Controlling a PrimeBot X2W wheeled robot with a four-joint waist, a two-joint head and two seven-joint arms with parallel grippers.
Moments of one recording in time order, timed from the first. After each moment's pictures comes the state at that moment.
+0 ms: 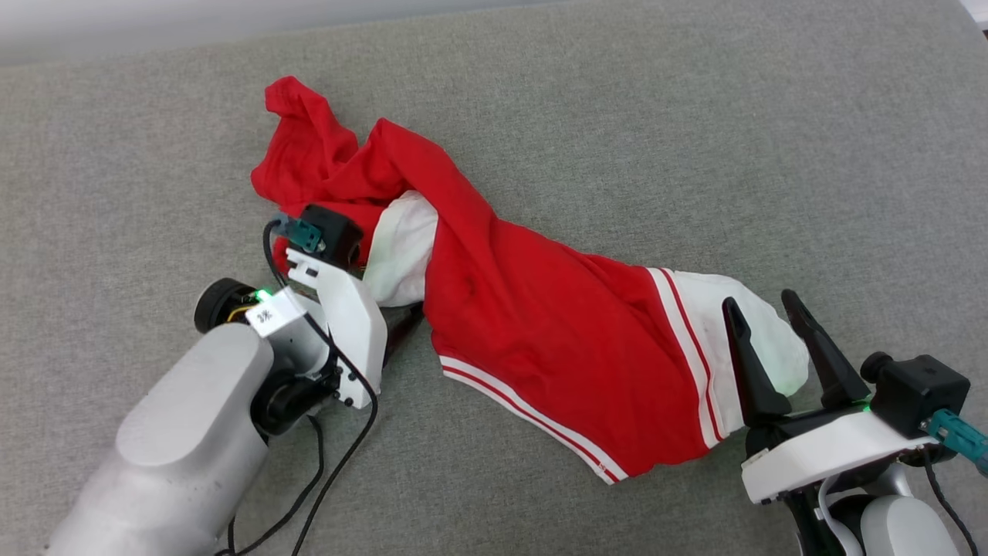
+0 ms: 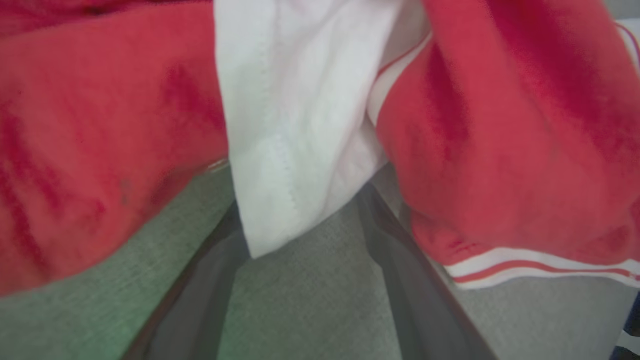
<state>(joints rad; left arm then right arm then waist) -0.67 0.43 -0.69 0.43 -0.77 -0.11 0.48 -0.09 -0.05 0.05 -0.04 0.27 0.13 -0.04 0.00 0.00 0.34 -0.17</state>
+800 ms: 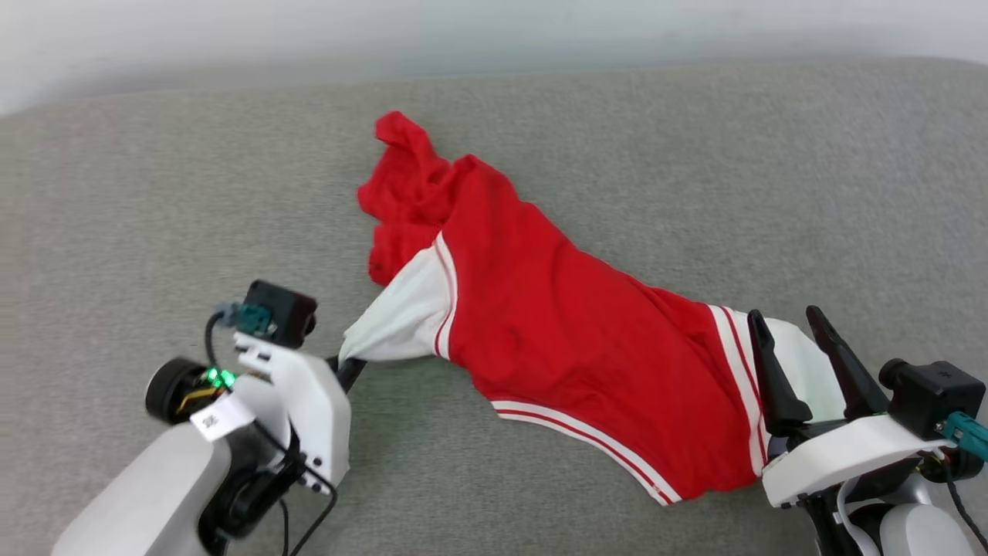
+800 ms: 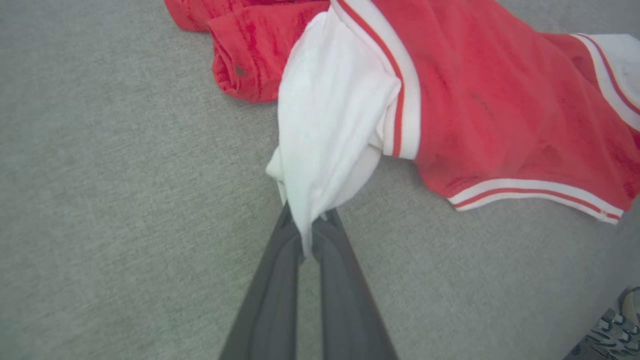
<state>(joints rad) -0.44 0.59 -0.64 0.06 -0.78 0.06 0.42 -0.08 -0.05 0.00 0.00 0.25 0.13 -0.02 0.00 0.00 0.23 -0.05</state>
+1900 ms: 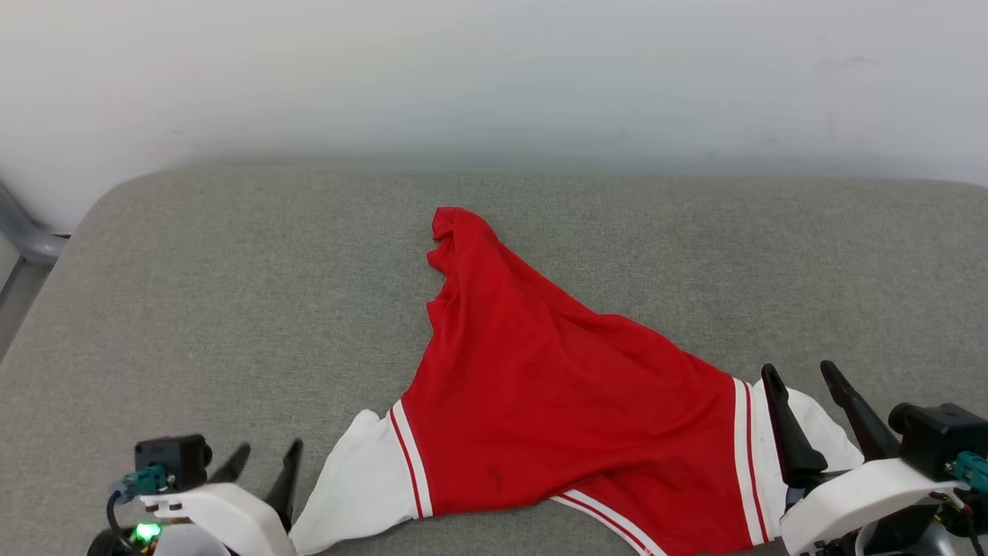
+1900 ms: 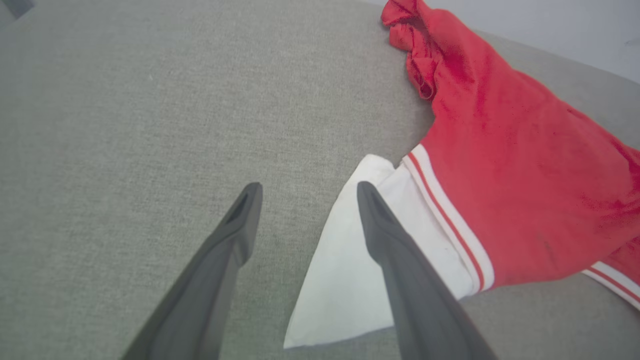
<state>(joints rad) -0.04 0.58 -0.48 0.09 -0.86 0.23 0.05 0.05 -0.05 -0.04 -0.09 0.22 0.13 0.08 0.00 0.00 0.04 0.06</state>
